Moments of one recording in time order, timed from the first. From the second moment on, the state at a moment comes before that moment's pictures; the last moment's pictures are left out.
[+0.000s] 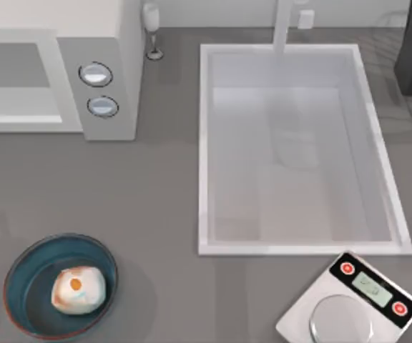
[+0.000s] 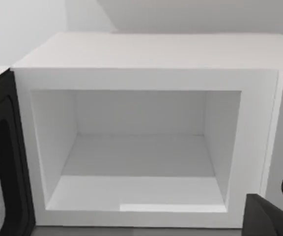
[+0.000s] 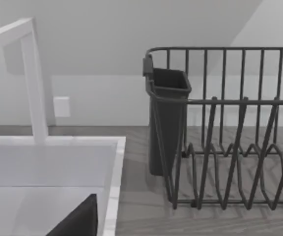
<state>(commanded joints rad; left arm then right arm) 0.27 -0.07 0.13 -0.19 0.27 0.00 0.00 0.00 0.00 0.00 0.00 0.00</state>
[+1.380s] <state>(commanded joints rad) -0.14 -0.02 0.08 -0.10 -0.14 0.00 0.00 0.00 0.00 0.00 0.00 0.00</state>
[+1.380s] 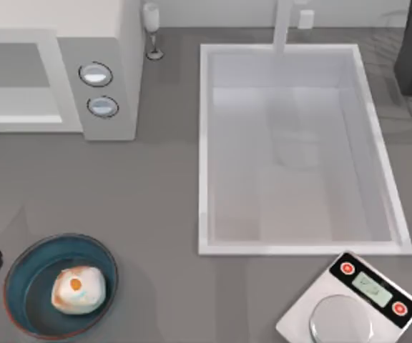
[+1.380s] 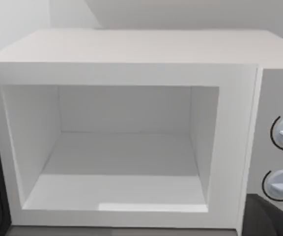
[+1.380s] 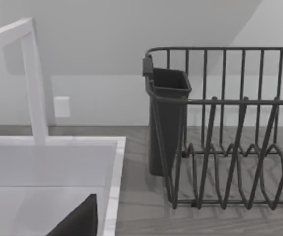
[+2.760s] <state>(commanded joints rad) 0.77 1.35 1.10 -0.62 0.48 0.72 0.00 0.00 0.00 0.00 0.00 0.00</state>
